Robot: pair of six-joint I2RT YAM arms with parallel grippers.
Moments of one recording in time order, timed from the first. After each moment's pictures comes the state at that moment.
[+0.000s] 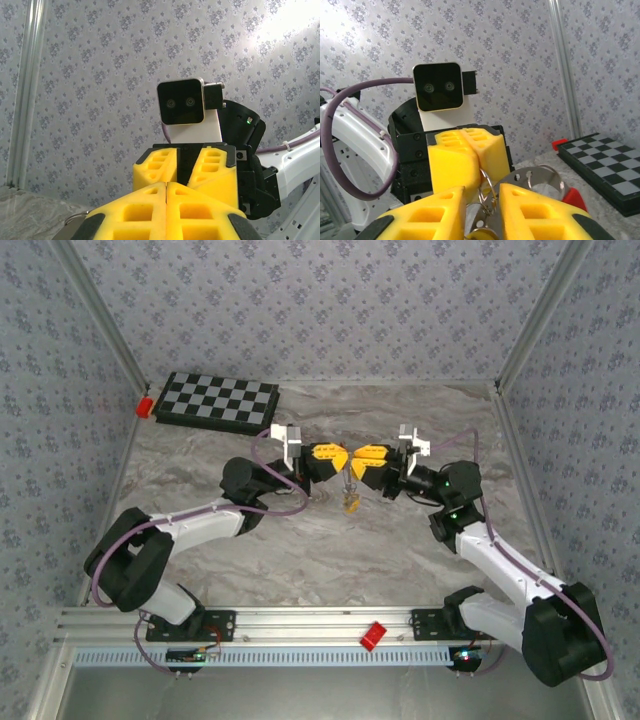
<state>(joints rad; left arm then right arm) -0.73 1.50 0.76 1.25 0.67 -0.55 0.40 1.05 0.57 0.84 -0.85 0.51</state>
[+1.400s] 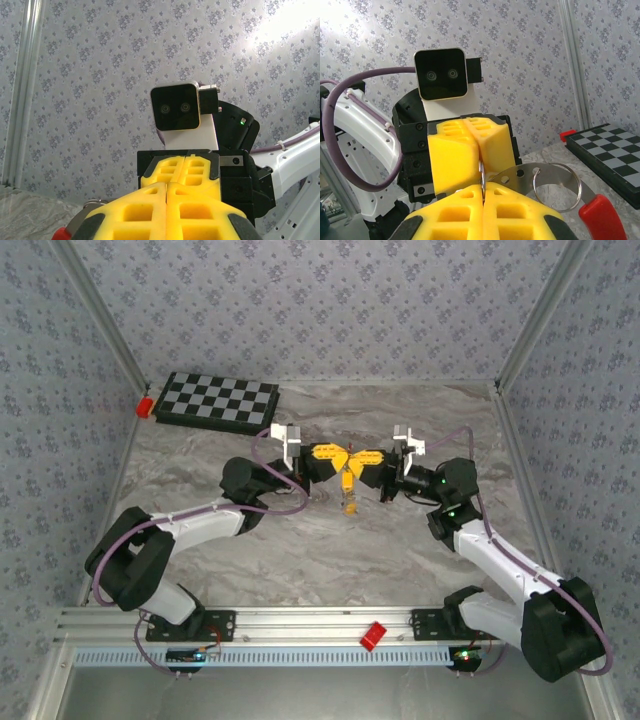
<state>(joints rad) -0.72 1.50 0.76 1.26 0.68 -0.57 0.41 1.08 0.58 0.83 -0.89 0.51</state>
